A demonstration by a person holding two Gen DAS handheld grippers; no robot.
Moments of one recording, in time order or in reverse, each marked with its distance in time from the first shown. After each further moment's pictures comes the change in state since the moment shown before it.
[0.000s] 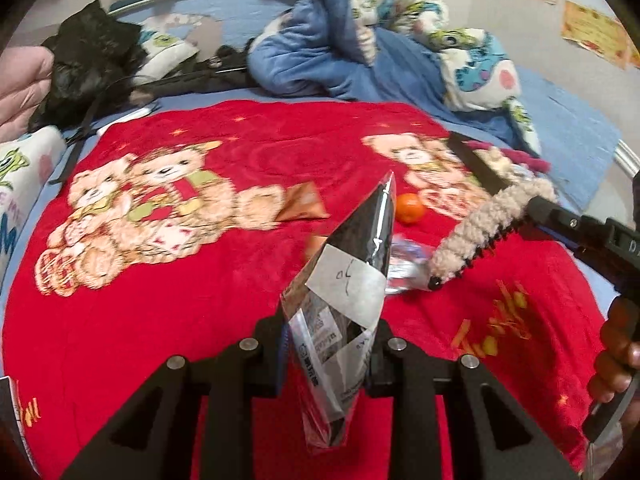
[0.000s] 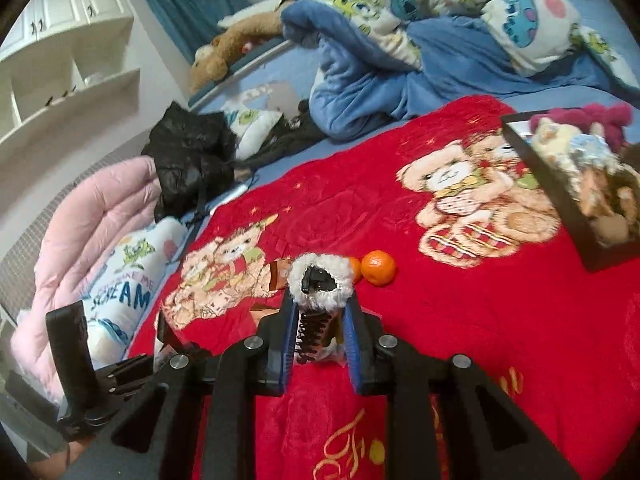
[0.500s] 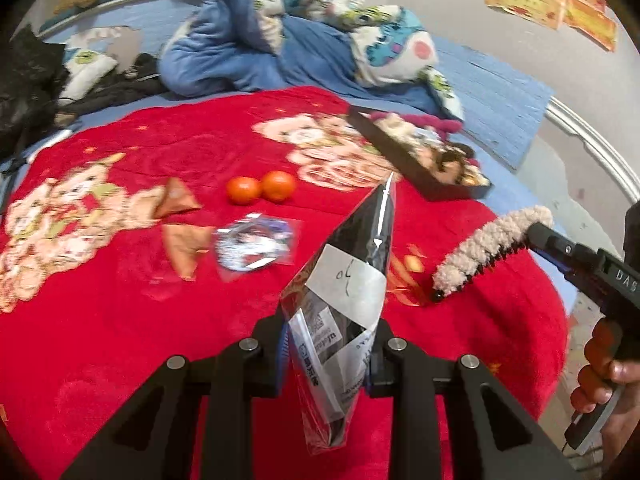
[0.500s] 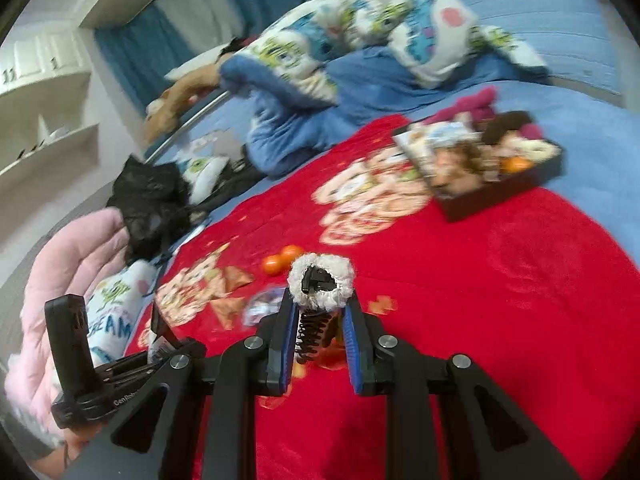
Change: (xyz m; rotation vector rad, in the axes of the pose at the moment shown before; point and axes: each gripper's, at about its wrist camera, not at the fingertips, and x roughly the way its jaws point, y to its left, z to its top) left arm -0.014 -0.097 -0.017 0.136 0.052 -0.226; right arm -0.125 -0.053 -0.052 0.156 -0.145 -0.178
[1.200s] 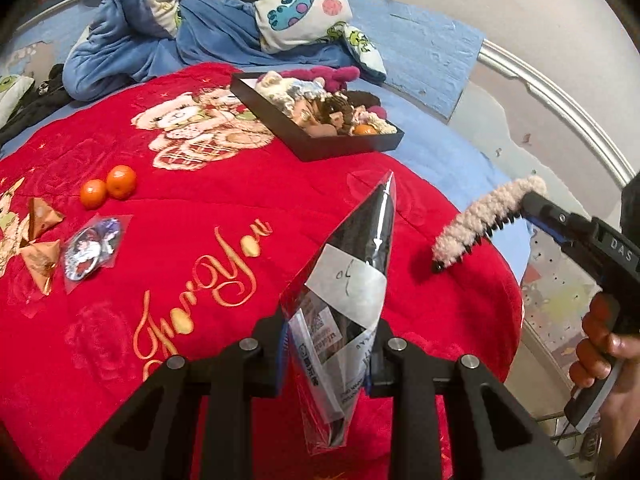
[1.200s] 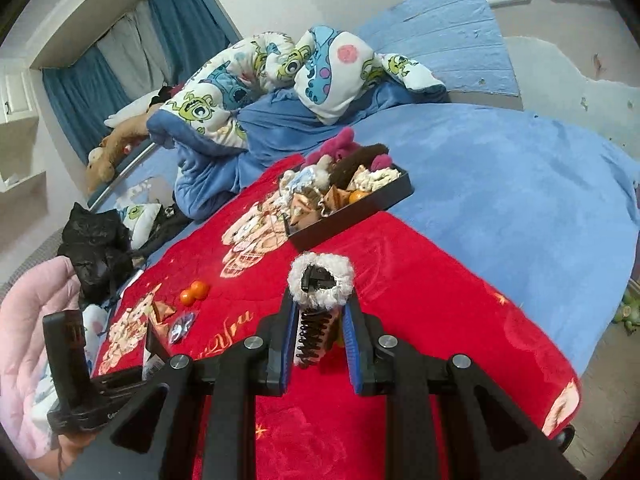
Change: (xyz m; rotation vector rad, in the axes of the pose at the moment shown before) left arm 0.048 -0.130 -0.008 0.148 0.115 -0.158; right arm -0.100 -0.101 0.009 0.092 -0.103 -0.199
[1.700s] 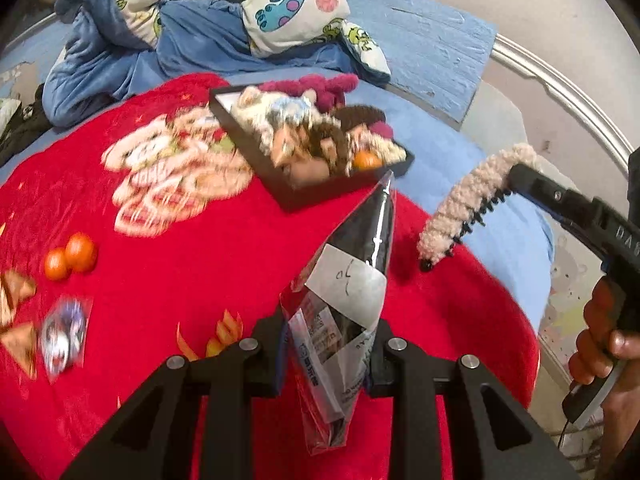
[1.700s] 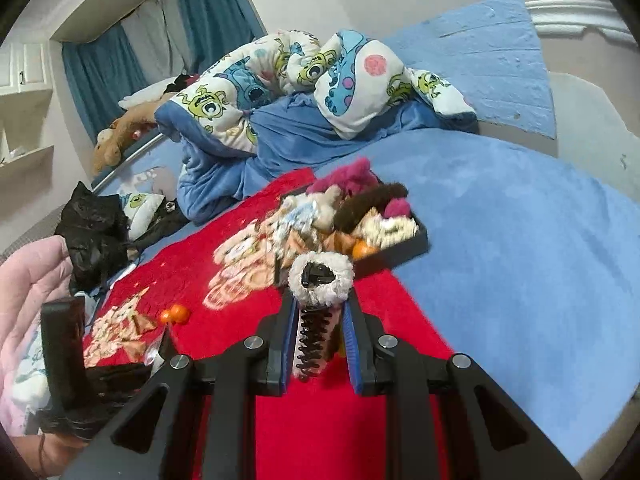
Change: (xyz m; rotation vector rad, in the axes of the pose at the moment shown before) left arm 0.064 -0.022 0.087 0.020 0.003 0.035; right arm 0.061 -0.011 0.070 -0.136 -0.013 0.027
